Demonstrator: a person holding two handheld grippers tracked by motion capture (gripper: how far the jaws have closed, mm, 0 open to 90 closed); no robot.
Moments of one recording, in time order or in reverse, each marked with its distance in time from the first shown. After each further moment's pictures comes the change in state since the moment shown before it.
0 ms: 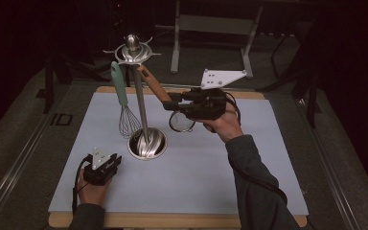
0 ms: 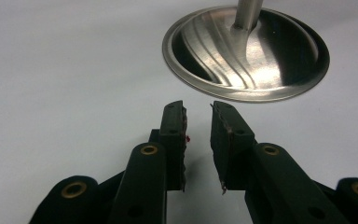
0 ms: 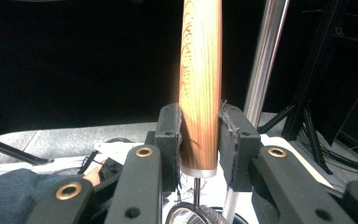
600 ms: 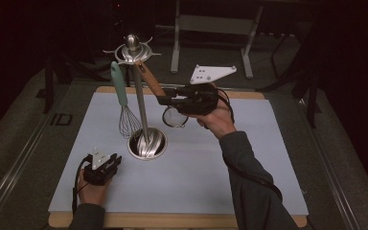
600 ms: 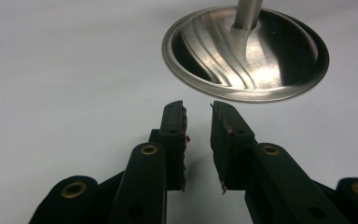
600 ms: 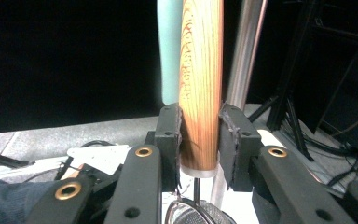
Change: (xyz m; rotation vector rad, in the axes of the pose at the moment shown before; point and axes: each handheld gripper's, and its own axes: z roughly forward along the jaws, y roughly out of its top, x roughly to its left) left arm 0.000 0.000 0.000 0.001 -0.001 0.001; right arm -0.008 0.004 0.019 0.031 -0.072 0.012
